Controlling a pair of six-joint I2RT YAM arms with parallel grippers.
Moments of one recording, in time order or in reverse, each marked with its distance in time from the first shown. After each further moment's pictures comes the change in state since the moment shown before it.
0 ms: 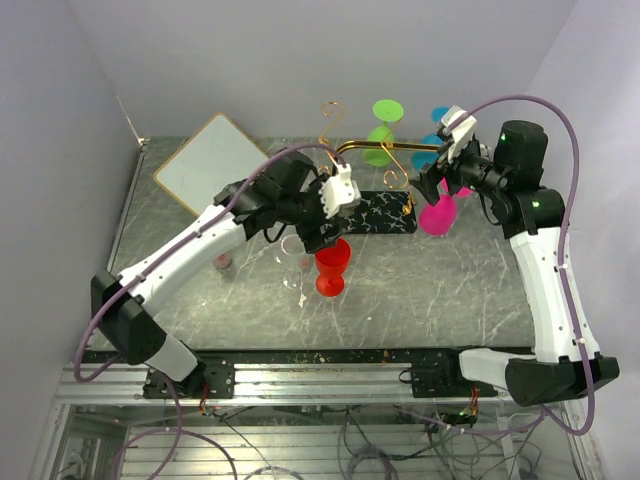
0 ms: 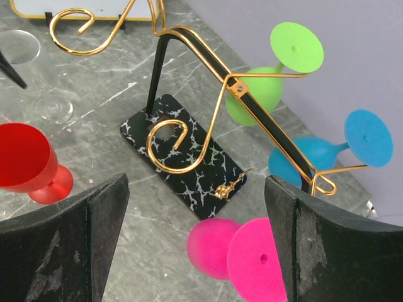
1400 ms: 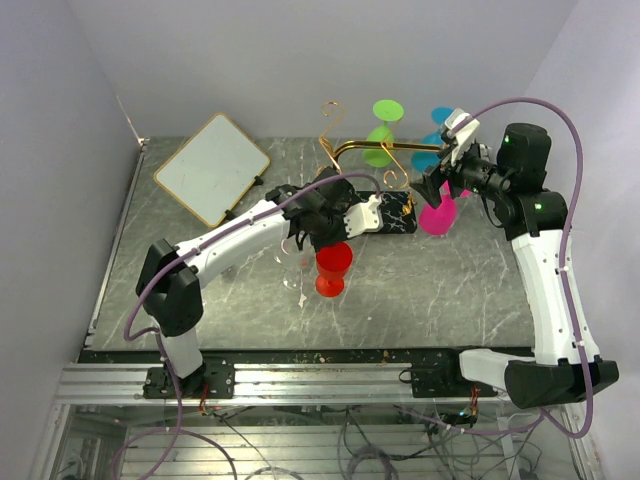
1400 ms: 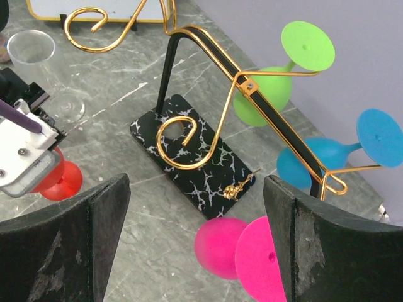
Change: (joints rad) left arm -0.117 0.280 0.101 -0.108 -0.241 0.105; right arm -0.027 -0.017 -0.018 -0.007 -0.066 0.006
